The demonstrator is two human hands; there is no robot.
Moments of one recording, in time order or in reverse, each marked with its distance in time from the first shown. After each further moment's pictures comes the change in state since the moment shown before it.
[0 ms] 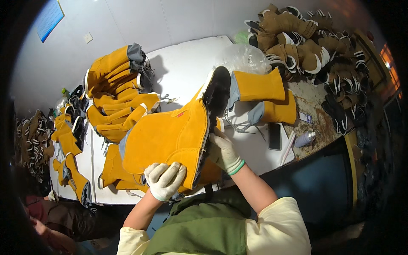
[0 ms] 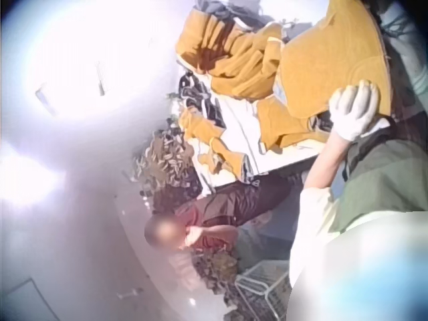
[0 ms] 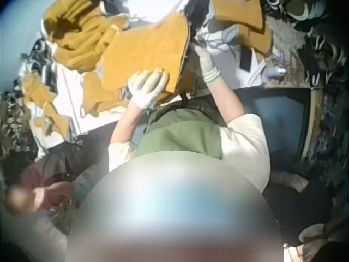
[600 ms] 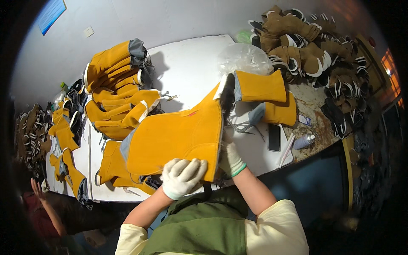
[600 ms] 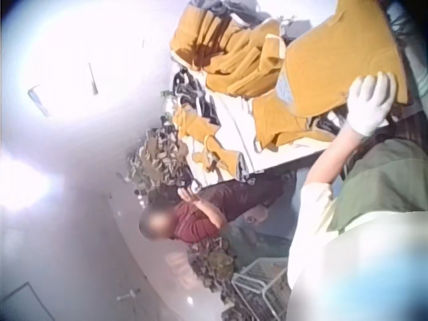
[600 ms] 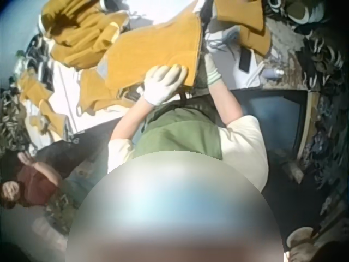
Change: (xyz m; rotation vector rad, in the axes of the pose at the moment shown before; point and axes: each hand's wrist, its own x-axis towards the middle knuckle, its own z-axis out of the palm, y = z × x) left_hand 0.011 0.021 0.021 -0.056 -0.175 -0.022; right_hand 0.000 0.010 -0.022 0.139 0.148 0.102
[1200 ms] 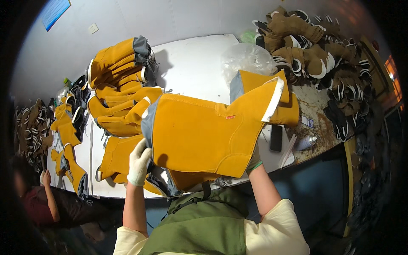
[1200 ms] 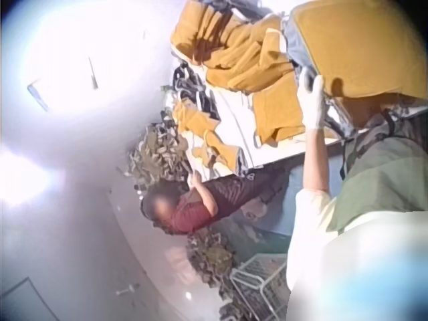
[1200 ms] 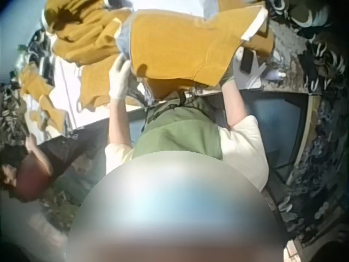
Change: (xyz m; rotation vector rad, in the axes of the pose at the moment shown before) left_hand -0.072 -0.078 -0.011 -1.156 0.127 -1.364; right_hand -0.006 -0.025 -0.087 0.196 -0.103 -0.069
